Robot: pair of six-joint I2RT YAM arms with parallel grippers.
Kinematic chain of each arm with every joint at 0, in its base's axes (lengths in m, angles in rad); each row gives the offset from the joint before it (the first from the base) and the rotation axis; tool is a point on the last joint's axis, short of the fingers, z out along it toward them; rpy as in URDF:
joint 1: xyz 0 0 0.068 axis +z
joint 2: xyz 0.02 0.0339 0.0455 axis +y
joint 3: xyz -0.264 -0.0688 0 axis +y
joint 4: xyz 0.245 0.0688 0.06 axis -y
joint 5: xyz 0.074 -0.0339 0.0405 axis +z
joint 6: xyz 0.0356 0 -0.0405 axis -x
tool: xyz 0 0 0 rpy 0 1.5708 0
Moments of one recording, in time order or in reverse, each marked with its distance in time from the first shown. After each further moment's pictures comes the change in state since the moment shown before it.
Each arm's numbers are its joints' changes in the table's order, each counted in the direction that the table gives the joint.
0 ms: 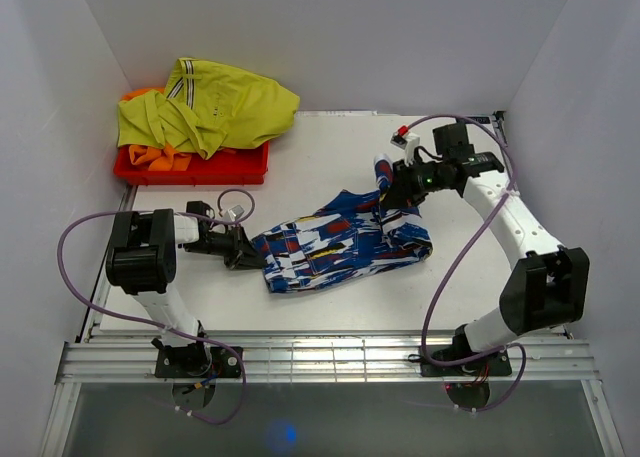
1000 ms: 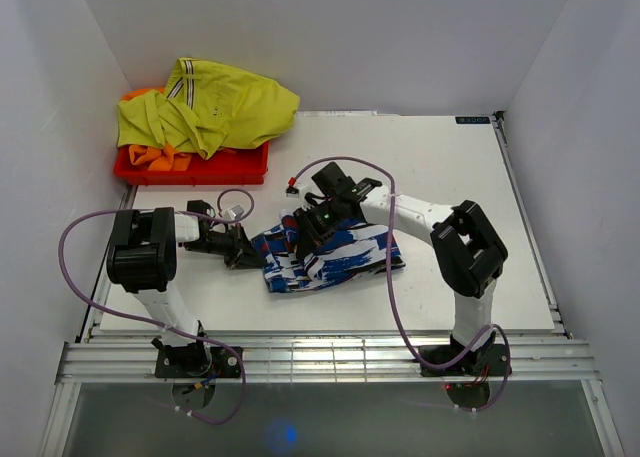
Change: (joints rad) left arm -0.001 0.016 -0.015 -0.001 0.013 0.034; right arm 0.572 0.399 -0.073 0.288 -0.051 -0.346
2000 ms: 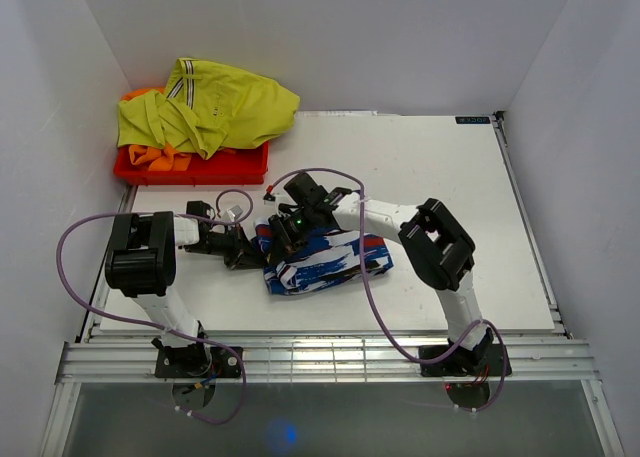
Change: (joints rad) left arm -0.006 -0.032 0.031 0.043 0.031 0.050; right arm 0.110 0.176 -0.148 0.125 0.022 -0.292
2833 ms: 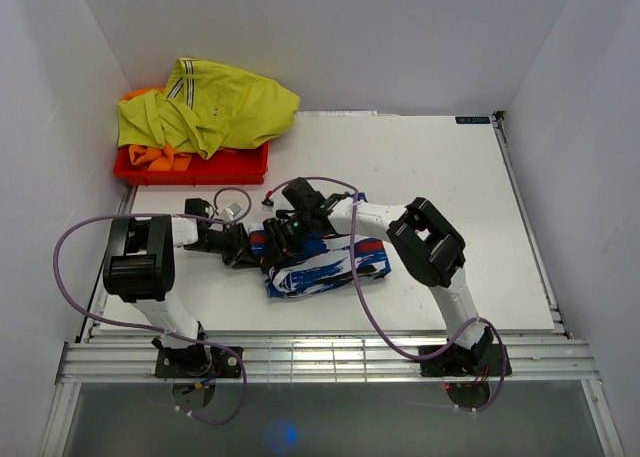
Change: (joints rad) left arm 0.002 -0.034 0.002 -0.006 0.037 0.008; right arm 0.001 0.079 0.017 0.122 0.090 -0.172
